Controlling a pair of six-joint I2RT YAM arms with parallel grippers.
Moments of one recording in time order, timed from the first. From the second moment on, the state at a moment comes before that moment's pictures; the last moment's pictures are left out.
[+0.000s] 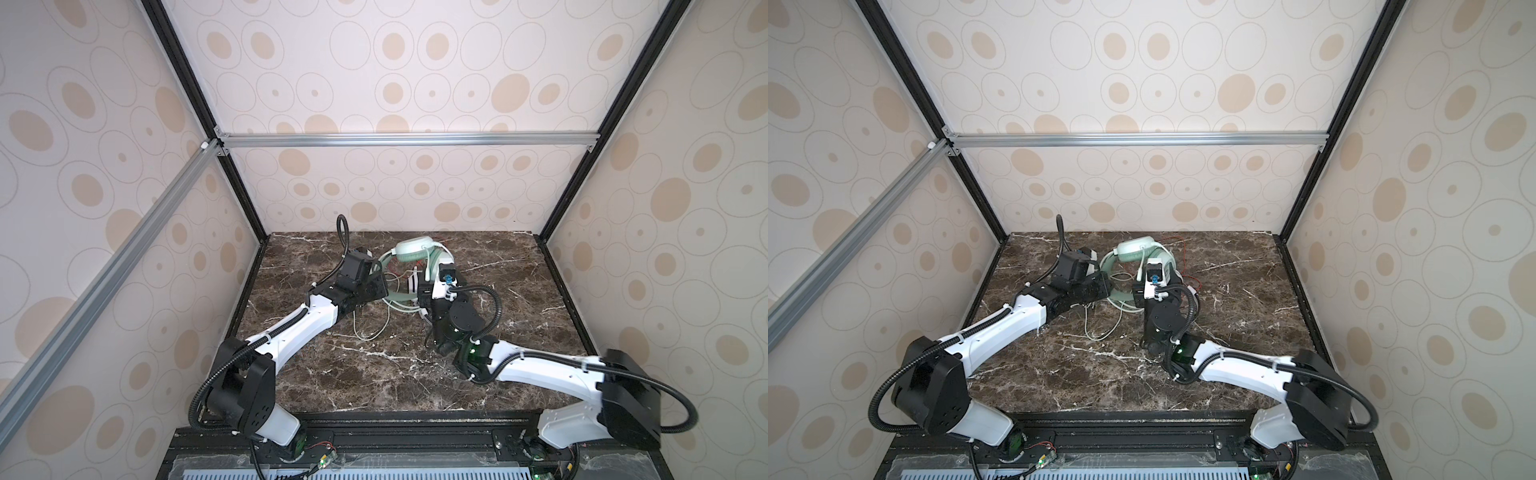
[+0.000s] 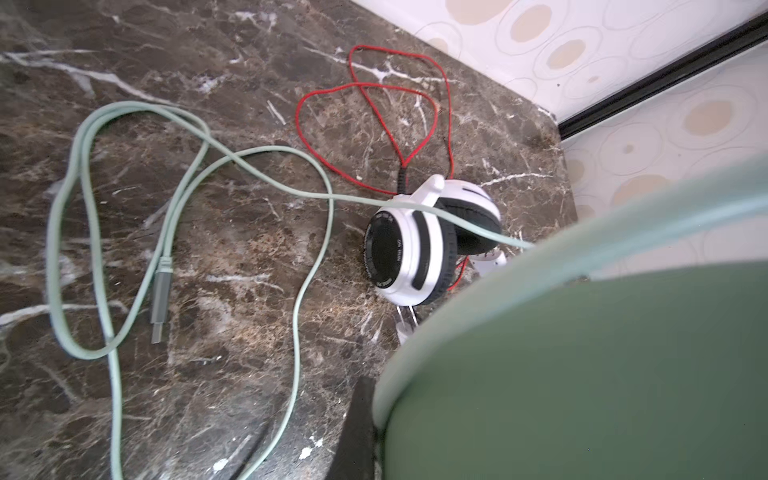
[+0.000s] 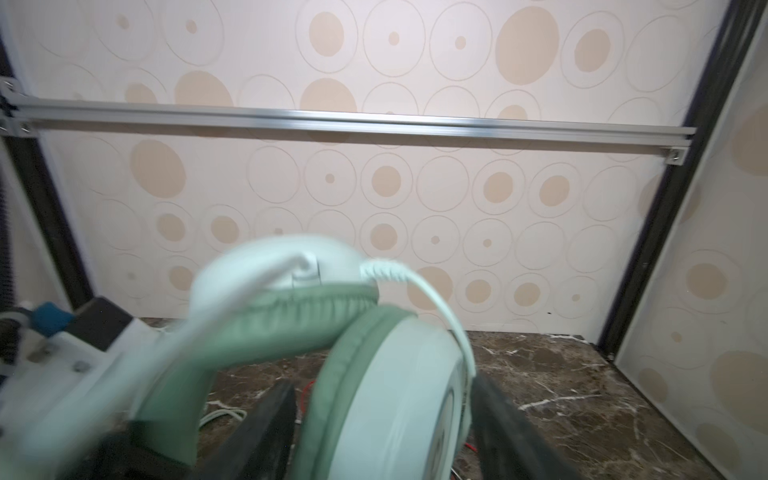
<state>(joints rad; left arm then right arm) -0.49 1.52 1.12 -0.30 0.10 -0.67 1.02 1.31 0.85 0.61 0.93 -0.16</state>
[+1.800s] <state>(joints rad) -0.27 1.17 1.28 -0.49 -0.01 -0.85 0.51 1.83 0.89 0.73 -0.44 0.38</state>
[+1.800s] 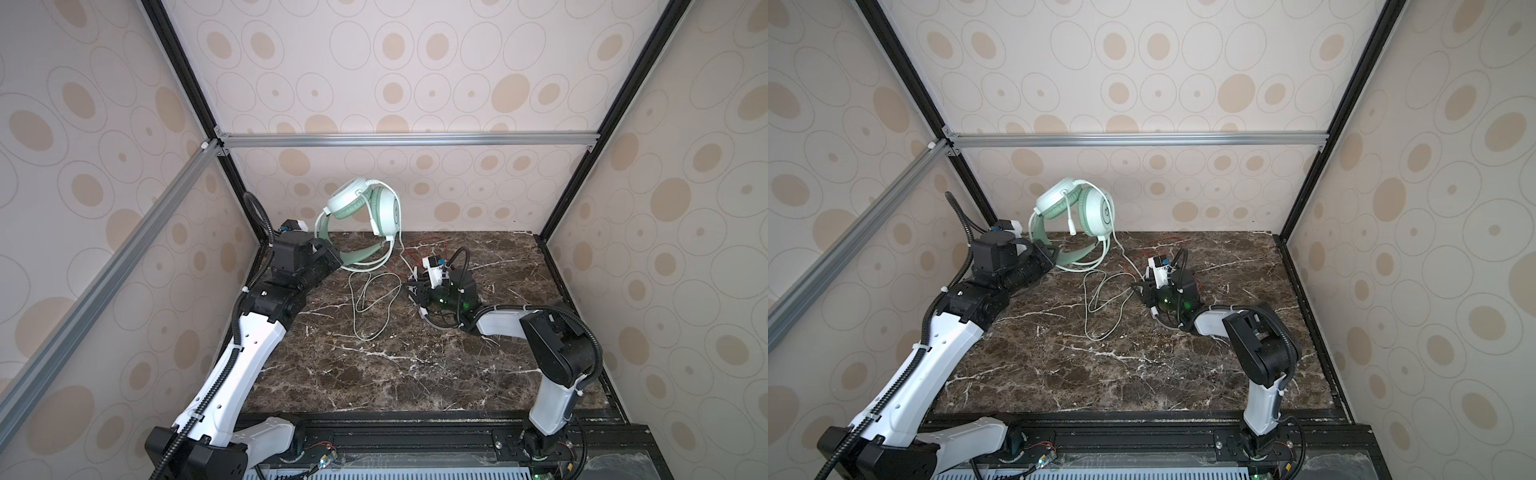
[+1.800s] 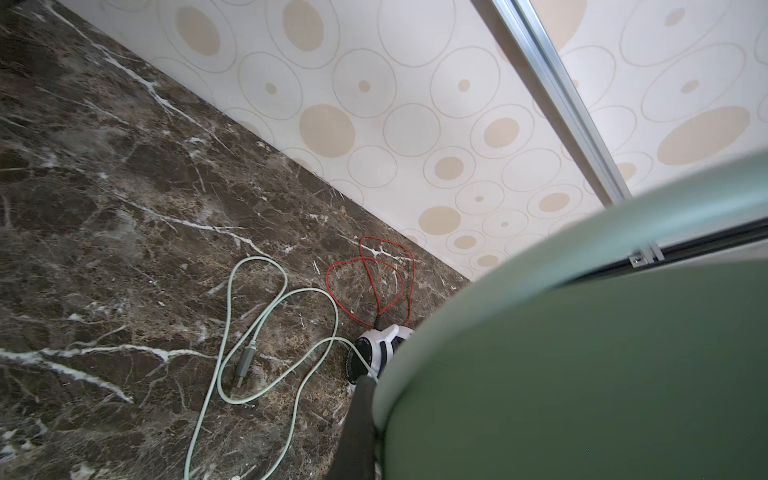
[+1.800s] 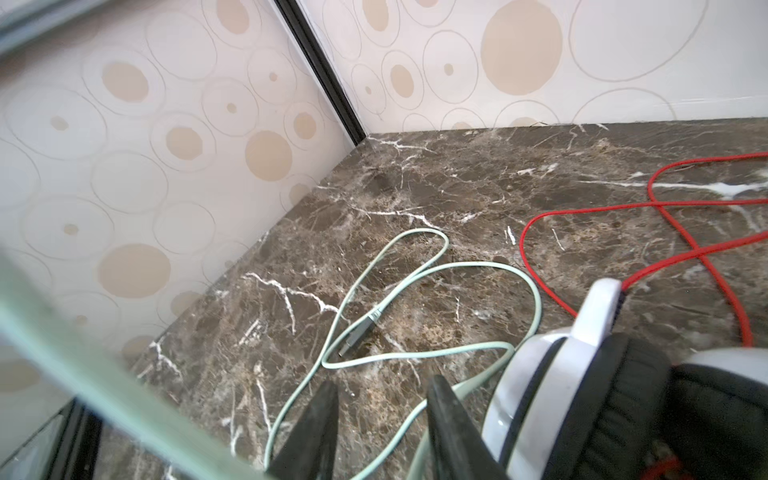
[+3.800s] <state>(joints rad) -0.65 1.69 1.43 -0.74 -0.40 -0.19 0.87 1.19 1.44 -0.86 0.51 -0.42</state>
